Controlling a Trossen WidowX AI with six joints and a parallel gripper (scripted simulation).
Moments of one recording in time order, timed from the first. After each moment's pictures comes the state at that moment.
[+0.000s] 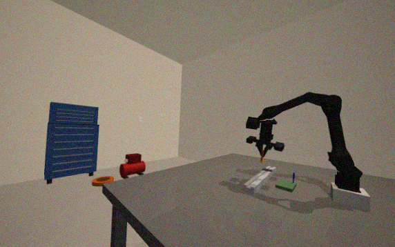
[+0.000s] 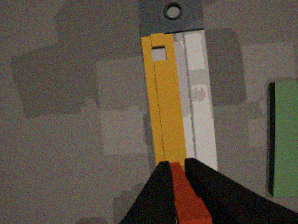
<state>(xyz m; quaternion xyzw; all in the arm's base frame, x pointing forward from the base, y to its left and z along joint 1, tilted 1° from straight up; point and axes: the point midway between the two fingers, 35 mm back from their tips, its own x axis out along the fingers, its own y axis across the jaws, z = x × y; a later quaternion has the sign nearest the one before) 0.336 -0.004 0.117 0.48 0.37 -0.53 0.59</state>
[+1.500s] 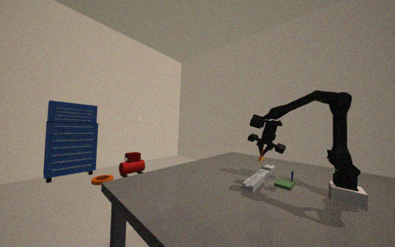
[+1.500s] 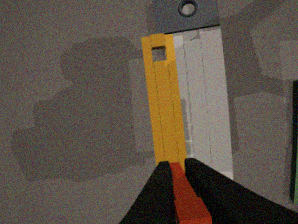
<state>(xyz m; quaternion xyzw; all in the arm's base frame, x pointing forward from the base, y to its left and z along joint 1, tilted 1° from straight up) 0.330 -0.004 0.114 0.51 0.32 -0.49 0.62</state>
